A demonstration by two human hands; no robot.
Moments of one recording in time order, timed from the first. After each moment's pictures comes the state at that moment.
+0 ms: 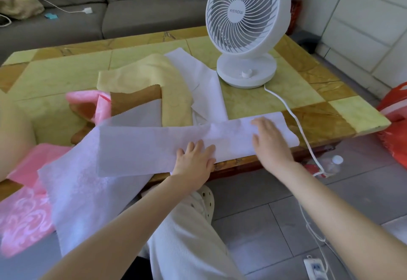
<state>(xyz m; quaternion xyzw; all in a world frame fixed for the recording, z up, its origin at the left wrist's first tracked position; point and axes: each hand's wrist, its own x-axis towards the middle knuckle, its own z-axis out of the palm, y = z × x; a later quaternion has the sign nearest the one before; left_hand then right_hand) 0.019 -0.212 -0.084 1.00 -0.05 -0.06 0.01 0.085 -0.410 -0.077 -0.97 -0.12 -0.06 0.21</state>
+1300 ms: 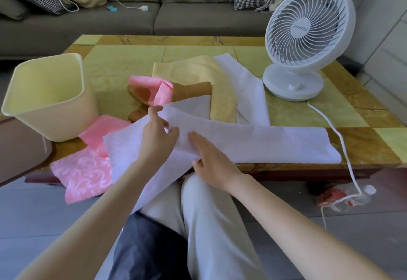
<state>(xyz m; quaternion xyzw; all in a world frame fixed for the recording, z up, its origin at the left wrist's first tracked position) -0.049 -0.071 -0.018 0.86 0.23 0.21 0.40 -0.012 -0.223 -0.046 -0.86 -0.39 0.15 0.30</state>
